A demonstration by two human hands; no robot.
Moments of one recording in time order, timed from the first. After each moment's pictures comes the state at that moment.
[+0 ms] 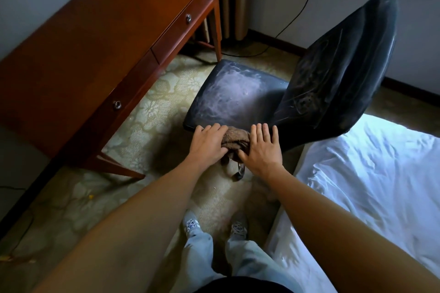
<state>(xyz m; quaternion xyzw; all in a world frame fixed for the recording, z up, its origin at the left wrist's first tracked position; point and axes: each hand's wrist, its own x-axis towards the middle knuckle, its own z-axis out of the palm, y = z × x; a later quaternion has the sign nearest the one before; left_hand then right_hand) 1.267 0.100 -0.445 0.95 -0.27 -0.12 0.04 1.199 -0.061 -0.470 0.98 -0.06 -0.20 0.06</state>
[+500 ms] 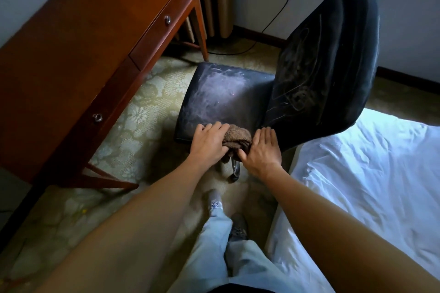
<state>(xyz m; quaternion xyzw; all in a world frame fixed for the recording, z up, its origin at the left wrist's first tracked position) 1.292 0.049 -0.460 0.95 -0.30 -0.11 0.03 1.215 -0.100 -0.489 0.95 -0.12 -0.27 0.05</state>
